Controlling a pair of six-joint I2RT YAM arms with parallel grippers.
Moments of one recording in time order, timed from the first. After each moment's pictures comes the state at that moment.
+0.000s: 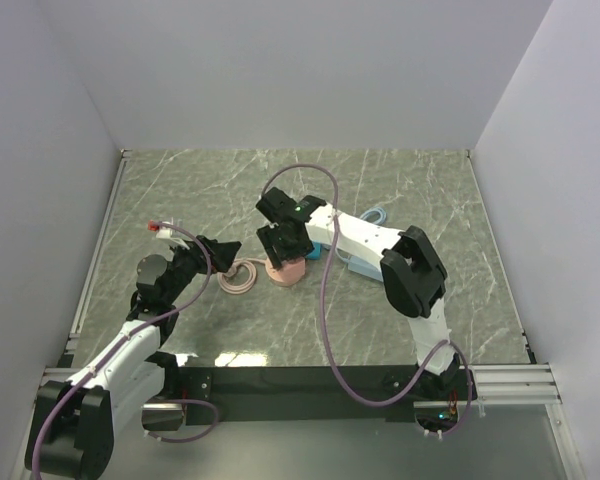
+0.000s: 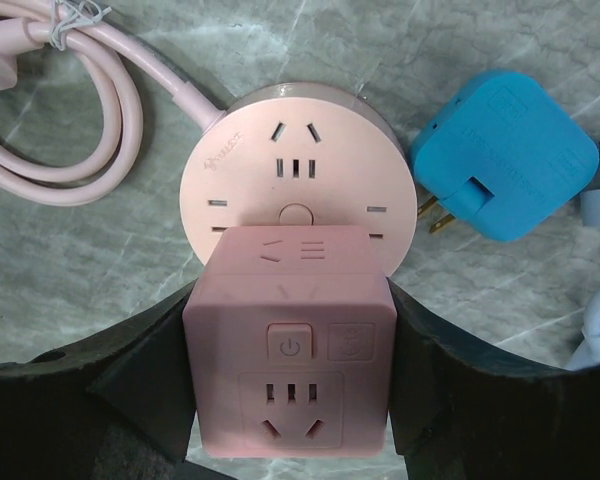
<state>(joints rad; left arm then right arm) -0.16 0.87 0.22 0.62 0.34 -0.58 0.84 2.06 1.71 -0.85 0.05 0.33</state>
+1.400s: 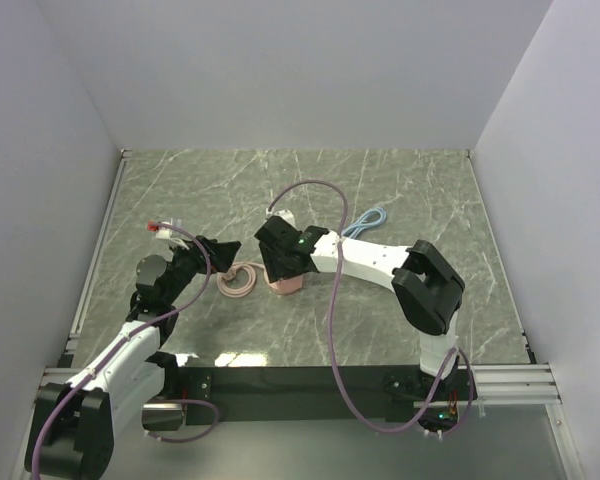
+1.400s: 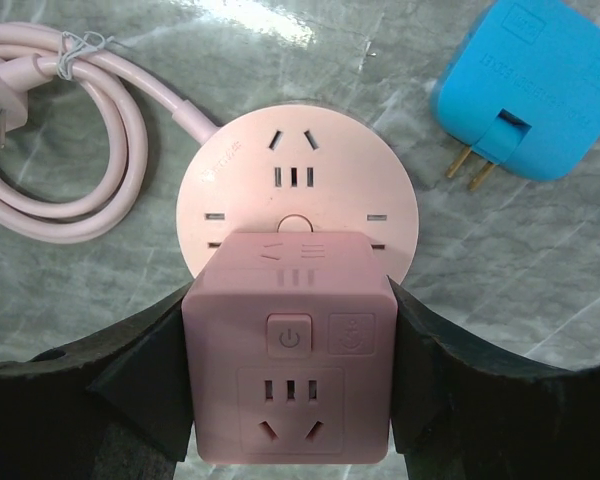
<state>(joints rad) -0.16 0.86 0.22 0.62 0.34 -0.57 0.95 1.91 1.40 -0.59 0.24 0.56</state>
